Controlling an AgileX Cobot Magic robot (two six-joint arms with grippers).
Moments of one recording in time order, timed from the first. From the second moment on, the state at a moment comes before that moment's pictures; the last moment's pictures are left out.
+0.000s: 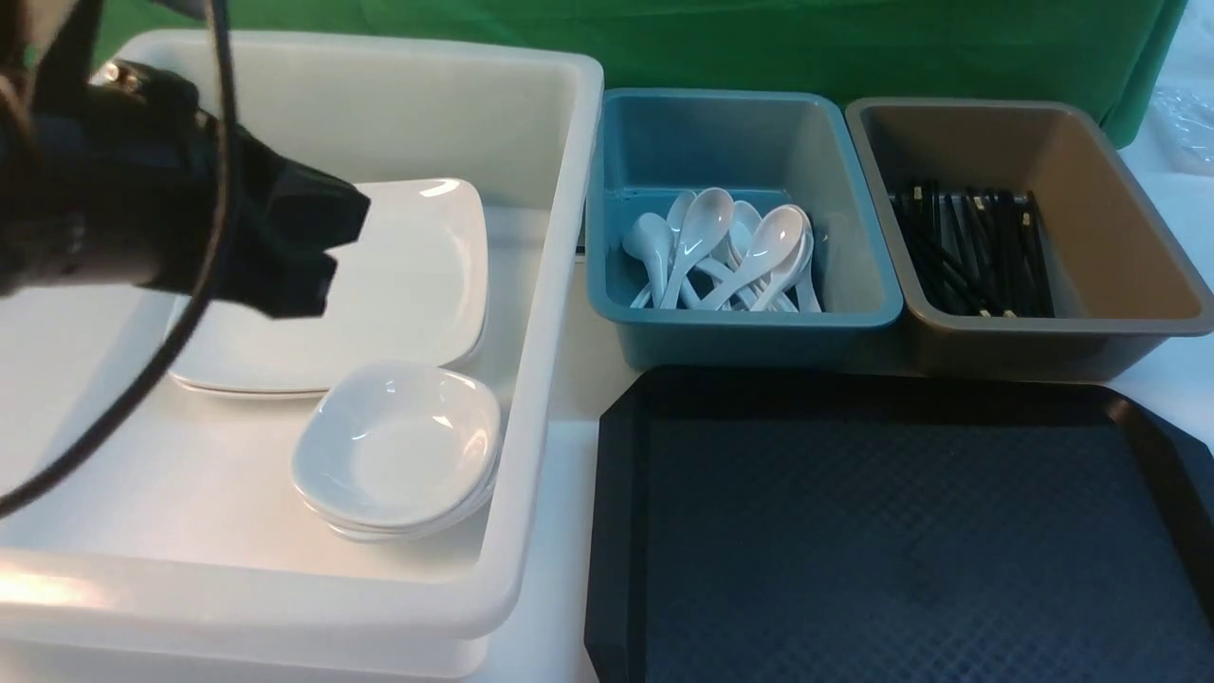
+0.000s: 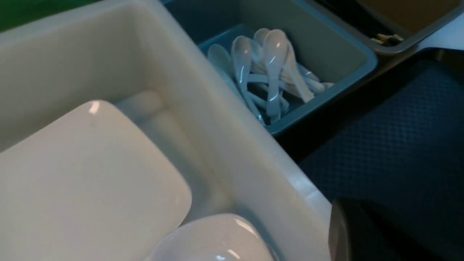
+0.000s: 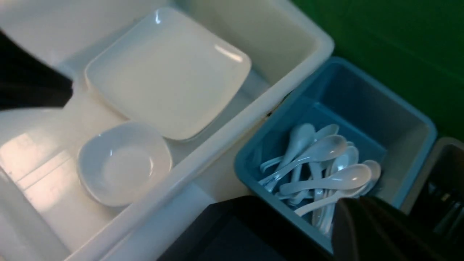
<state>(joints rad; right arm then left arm) 0.71 1.30 -1.80 -0.16 0.98 0.01 -0.25 1.04 -1.03 -0.51 0.69 0.64</state>
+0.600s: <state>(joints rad) 0.71 0.23 -0.62 -0.29 0.11 0.17 -0.25 0.73 -0.83 -0.60 0.78 0.62</state>
